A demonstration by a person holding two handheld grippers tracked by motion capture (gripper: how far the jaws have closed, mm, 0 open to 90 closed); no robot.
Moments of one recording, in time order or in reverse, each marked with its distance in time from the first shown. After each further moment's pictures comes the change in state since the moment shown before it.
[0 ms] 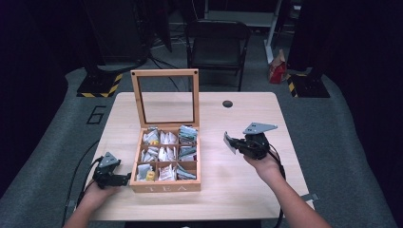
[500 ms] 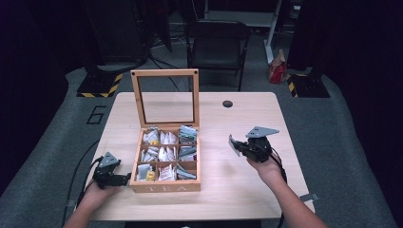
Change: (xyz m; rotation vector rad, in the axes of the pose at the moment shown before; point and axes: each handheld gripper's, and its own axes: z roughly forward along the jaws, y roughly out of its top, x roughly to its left) left arm 0.000 0.000 0.000 0.000 0.000 0.001; right arm -0.010 -0.022 0.006 0.020 -0.050 0.026
